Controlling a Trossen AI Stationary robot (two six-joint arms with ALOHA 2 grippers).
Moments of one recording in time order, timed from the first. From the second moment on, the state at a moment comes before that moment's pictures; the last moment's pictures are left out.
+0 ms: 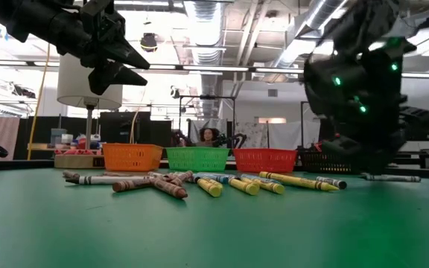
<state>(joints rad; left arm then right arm) 0.07 0.86 0.44 0.14 -0.15 -0.44 0.12 1.65 0.84 -1.02 0.50 1.44</state>
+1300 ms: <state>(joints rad) 0.07 0.86 0.44 0.10 -0.11 -0.43 -0.03 1.19 0.67 -0.87 0.11 0.29</state>
